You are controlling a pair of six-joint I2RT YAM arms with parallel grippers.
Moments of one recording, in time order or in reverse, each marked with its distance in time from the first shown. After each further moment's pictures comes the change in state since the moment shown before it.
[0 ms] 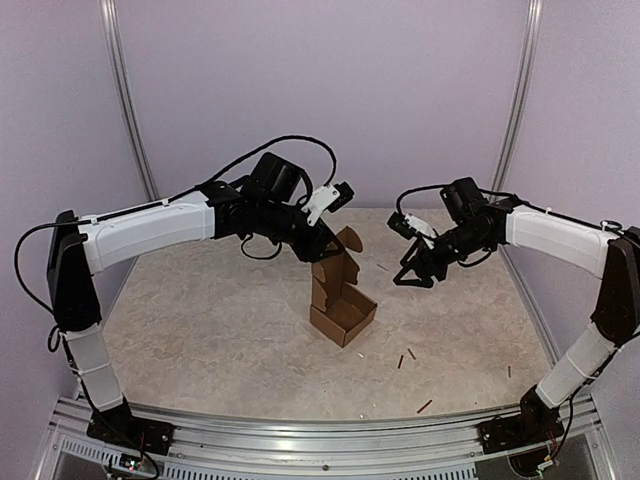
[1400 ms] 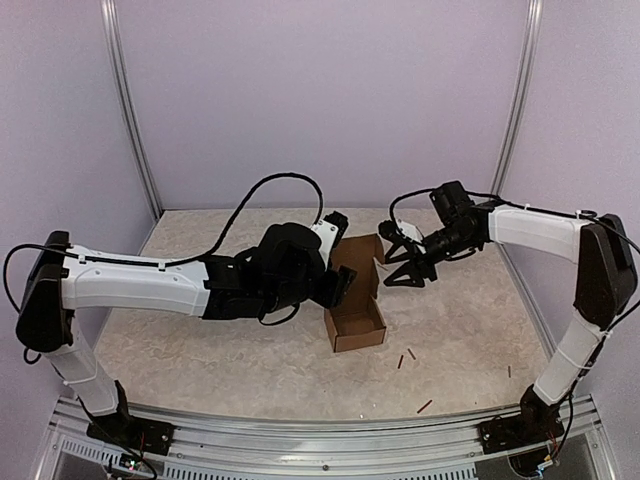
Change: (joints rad) left arm -0.303 -0.171 -0.440 0.472 -0.614 -0.405; right arm -0.019 0.149 0.062 0.077 -0.198 -0.390
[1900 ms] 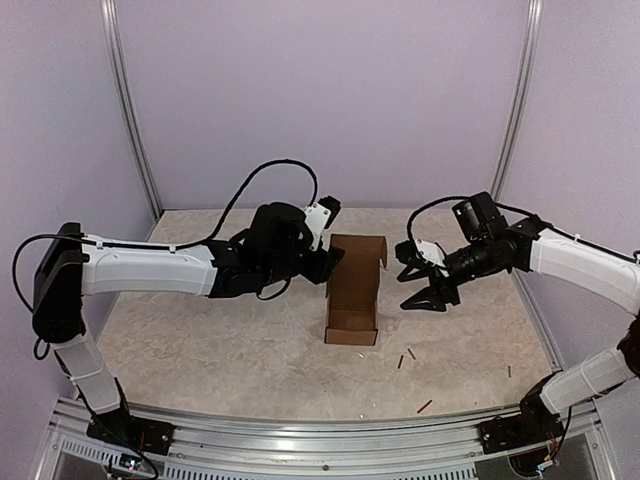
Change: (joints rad) left arm 0.161 0.081 0.042 0.099 0.093 0.232; right arm 0.101 -0.370 -0.249 -0.043 0.100 0.040
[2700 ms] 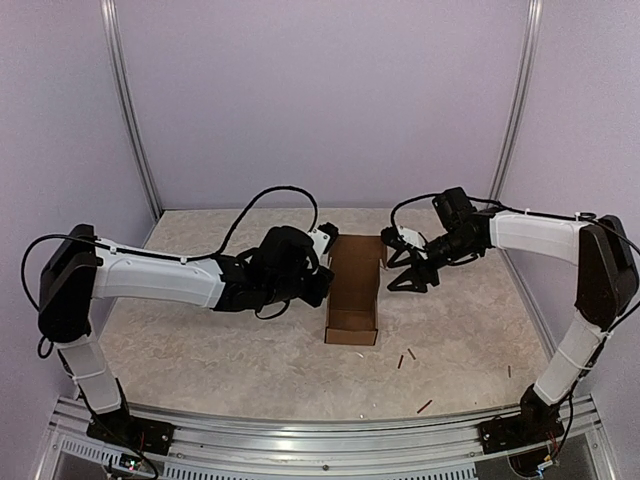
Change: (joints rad) left arm -0.020 0.023 -0.074 -0.049 0.003 -0.142; right arm -0.105 0.348 0.175 0.086 -0.034 -0.031
